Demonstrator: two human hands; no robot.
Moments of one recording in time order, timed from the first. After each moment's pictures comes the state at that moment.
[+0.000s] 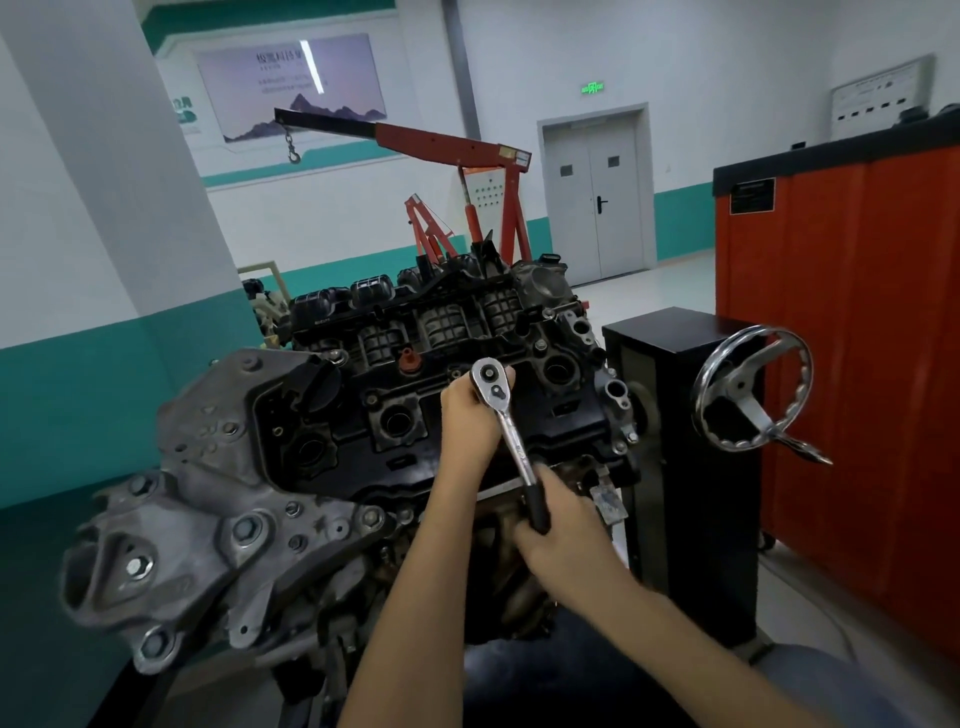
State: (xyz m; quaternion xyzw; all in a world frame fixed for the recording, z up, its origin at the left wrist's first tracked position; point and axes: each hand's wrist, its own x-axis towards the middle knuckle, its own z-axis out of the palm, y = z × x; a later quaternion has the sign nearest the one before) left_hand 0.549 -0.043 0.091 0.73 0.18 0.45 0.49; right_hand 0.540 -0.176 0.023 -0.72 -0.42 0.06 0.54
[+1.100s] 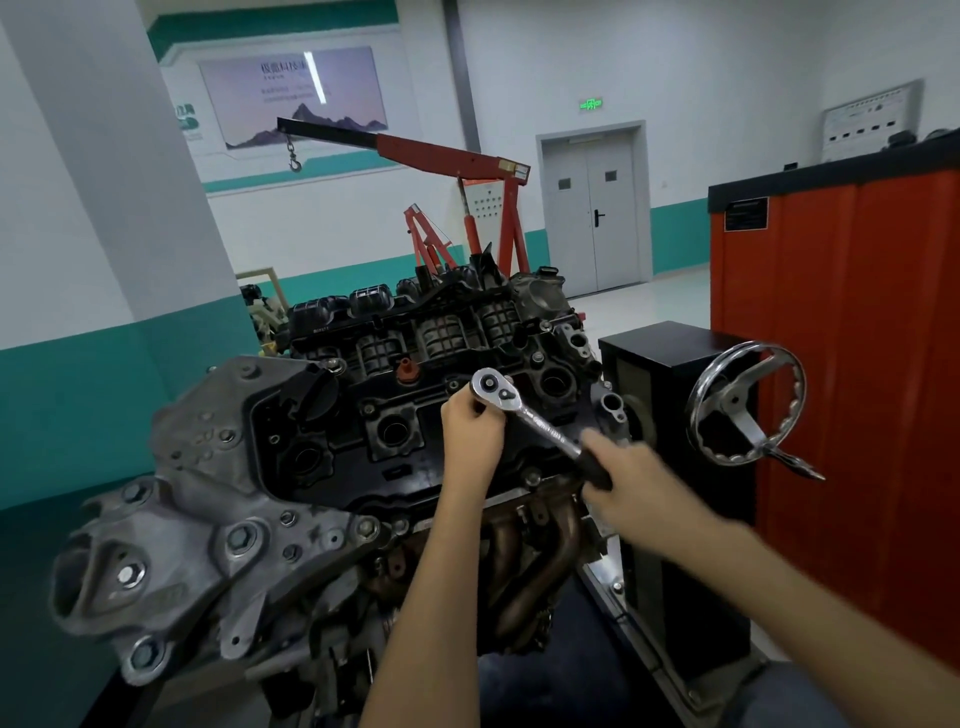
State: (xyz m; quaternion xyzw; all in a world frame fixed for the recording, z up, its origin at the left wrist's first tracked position) left_hand 0.548 -0.049 0.086 0.72 0.15 0.46 0.50; right_hand 0.606 -0.213 0.057 -0.80 -0.47 -0.06 0.37
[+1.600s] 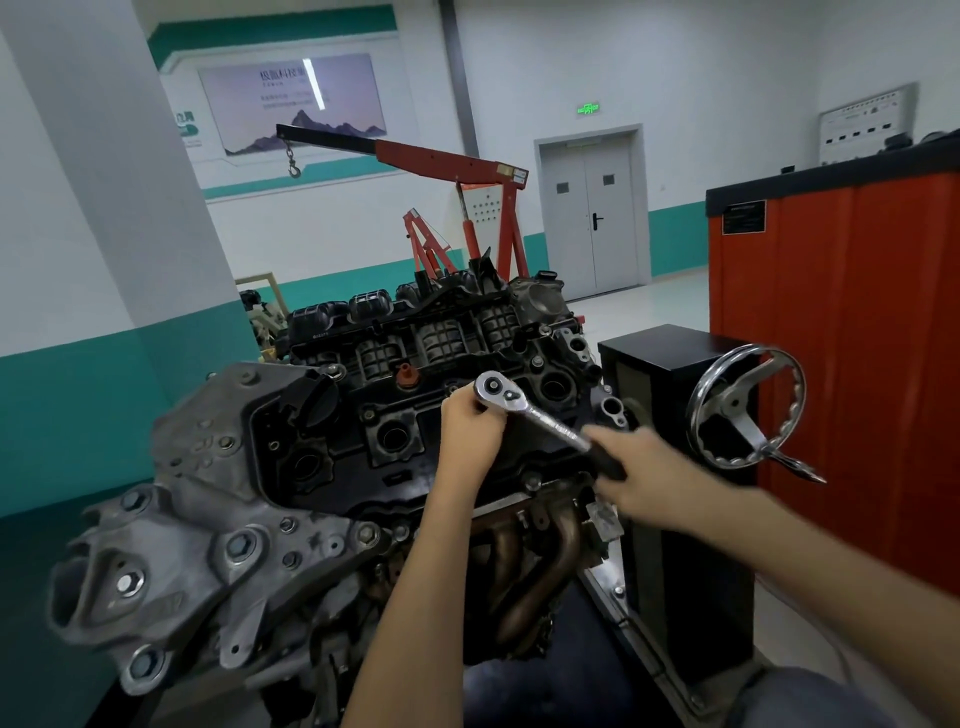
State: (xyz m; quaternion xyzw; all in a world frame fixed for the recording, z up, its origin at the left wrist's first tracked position) left_hand 0.547 -0.041 0.094 0.76 0.14 0.42 0.47; right_hand 0.622 -0.223 0.078 -0.79 -0.52 -0.02 0.32
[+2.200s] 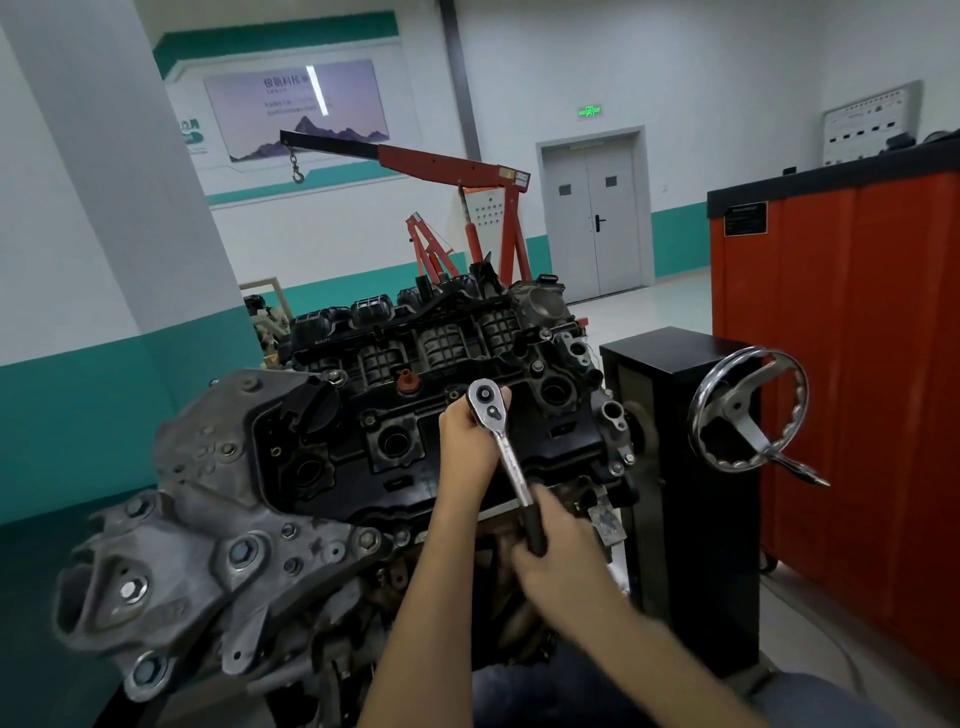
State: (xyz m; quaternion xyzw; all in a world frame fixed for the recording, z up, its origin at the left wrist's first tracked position) left_hand 0.550 -0.044 0.088 0.71 0.15 0.45 0.52; right_hand 0.543 -0.175 0.020 -0.74 -0.41 0.05 0.53
